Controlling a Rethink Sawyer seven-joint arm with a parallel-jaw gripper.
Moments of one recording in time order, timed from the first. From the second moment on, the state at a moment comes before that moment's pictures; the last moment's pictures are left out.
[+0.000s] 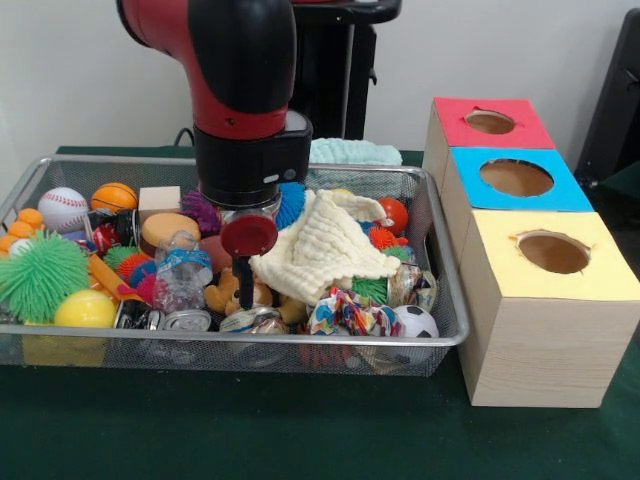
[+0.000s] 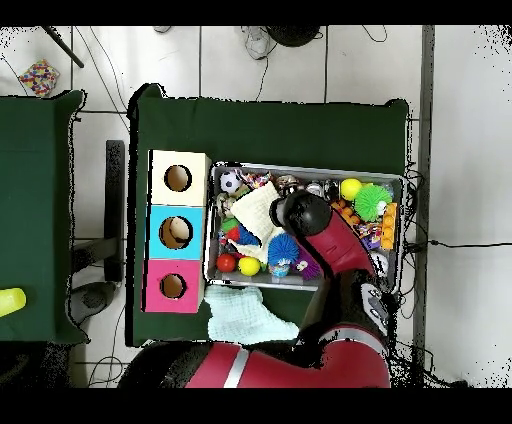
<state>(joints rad) -0.20 -0.37 -0.22 1.64 0.62 0.32 2.23</state>
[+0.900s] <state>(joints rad) -0.21 -0.35 -0.20 1.65 0.62 0.32 2.23</state>
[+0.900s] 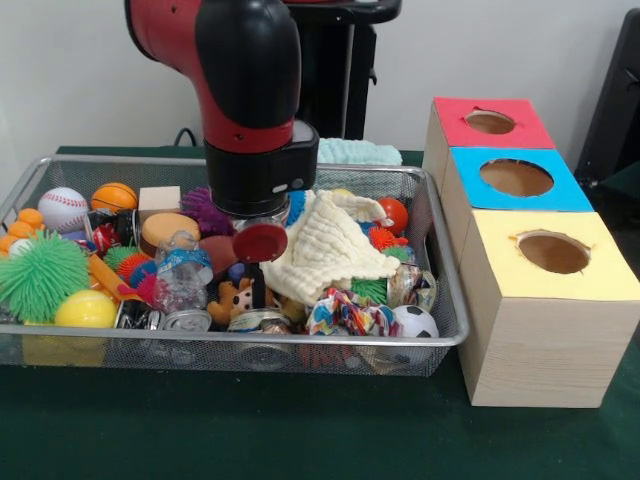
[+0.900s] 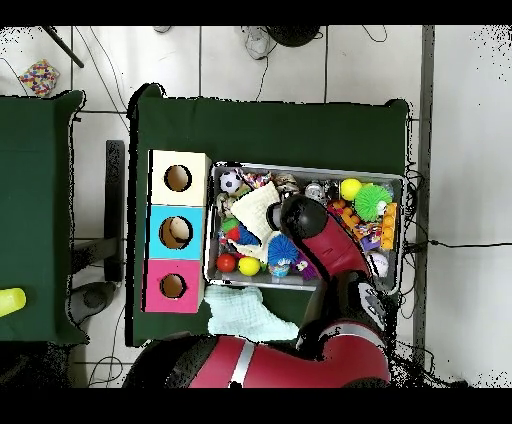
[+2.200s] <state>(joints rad) -0.19 -0.32 -0.22 1.60 0.55 0.29 2.23</state>
